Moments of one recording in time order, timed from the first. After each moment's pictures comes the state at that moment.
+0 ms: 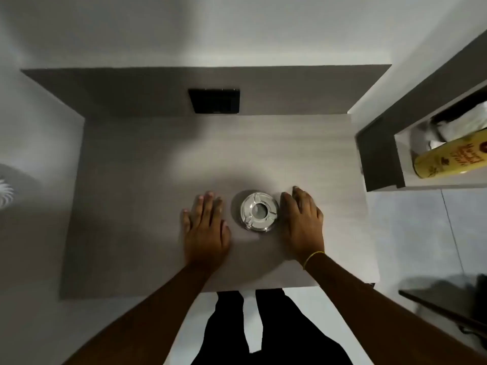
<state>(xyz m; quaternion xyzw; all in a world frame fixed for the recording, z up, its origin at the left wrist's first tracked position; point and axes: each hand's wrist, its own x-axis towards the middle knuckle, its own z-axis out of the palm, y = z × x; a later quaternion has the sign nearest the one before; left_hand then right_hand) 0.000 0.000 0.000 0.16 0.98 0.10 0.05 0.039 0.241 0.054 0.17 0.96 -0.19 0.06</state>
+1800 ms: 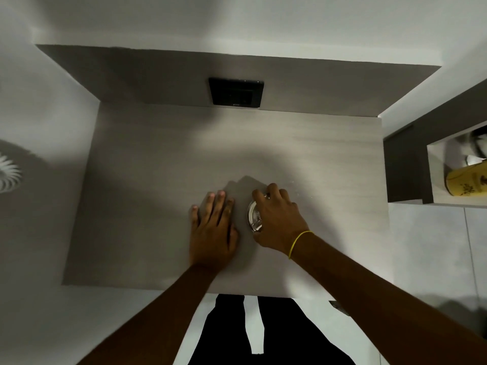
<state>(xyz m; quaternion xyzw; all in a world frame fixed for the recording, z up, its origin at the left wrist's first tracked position) -0.001 -0.006 -0.009 0.15 0.98 0.15 0.06 -0.030 0.190 0.088 -0.03 0.96 -0.14 0.25</state>
